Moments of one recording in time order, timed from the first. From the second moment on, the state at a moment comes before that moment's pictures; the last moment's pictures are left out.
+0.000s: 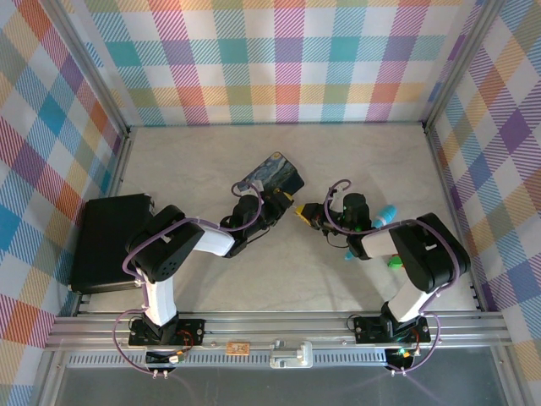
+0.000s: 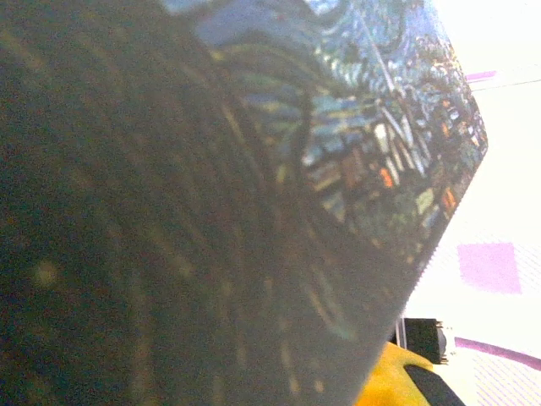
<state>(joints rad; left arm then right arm) -0.72 1.87 0.76 0.89 0.07 -1.34 0.41 1.66 0.48 0.87 -0.62 1.23</state>
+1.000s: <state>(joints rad) -0.73 1.88 0.78 0.89 0.01 -1.41 0.38 1.60 0.74 0.28 -0.70 0.85</state>
